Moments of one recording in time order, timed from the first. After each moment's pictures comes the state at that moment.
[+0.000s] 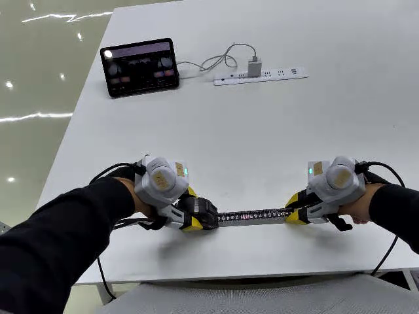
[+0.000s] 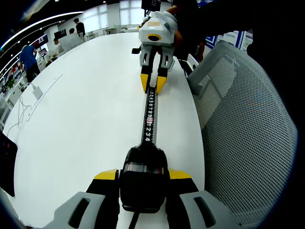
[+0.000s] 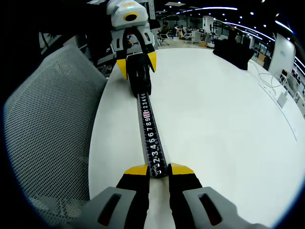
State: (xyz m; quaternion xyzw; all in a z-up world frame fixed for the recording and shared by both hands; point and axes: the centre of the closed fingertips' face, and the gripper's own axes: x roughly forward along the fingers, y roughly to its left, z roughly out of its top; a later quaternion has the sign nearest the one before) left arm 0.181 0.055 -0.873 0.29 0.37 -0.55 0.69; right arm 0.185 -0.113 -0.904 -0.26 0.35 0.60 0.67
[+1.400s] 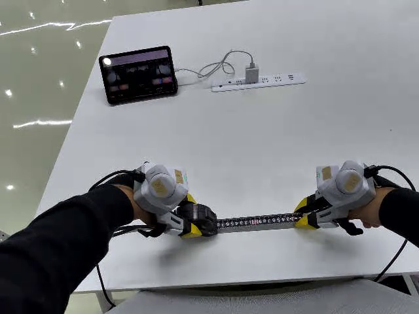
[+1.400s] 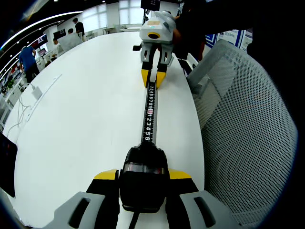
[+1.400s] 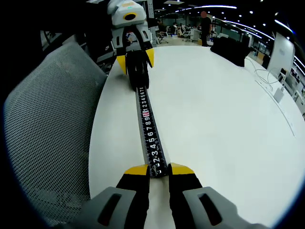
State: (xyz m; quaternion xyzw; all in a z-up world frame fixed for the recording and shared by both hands) left arm 0.180 0.053 -0.873 0.29 0.37 -0.55 0.68; right arm 0.183 -0.135 -0.900 -0.27 0.35 0.60 0.67
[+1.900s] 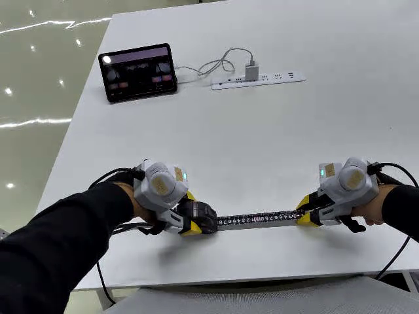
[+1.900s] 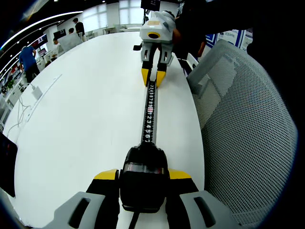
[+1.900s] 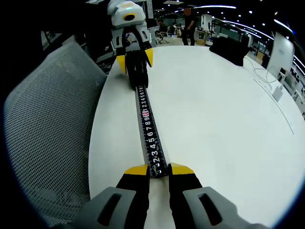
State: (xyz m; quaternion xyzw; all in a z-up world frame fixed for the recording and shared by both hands) left arm 0.180 0.053 -0.873 0.29 0.37 -0.55 0.69; right arm 0.185 -0.139 -0.901 -0.27 0.35 0.60 0.67
